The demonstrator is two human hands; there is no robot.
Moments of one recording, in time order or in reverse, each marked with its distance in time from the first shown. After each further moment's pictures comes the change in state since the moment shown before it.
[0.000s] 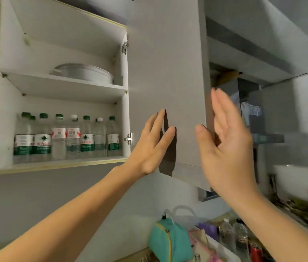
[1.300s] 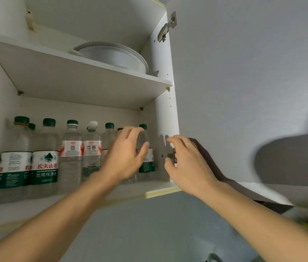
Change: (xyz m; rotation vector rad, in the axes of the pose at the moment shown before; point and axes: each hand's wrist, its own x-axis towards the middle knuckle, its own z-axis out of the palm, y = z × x) left_hand 0.096 -0.318 -0.156 0.539 0.218 0.176; right_hand 0.057 0.219 0.310 -0.719 -0.373 0.024
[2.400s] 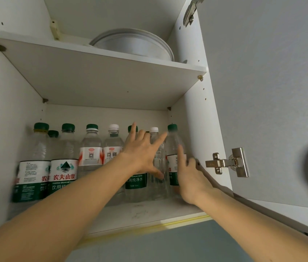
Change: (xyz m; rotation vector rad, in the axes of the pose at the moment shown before) left_hand 0.073 -0.106 0.056 0.925 -0.485 0.131; right_hand 0.078 0.028 0.148 -0.062 -0.399 0.193
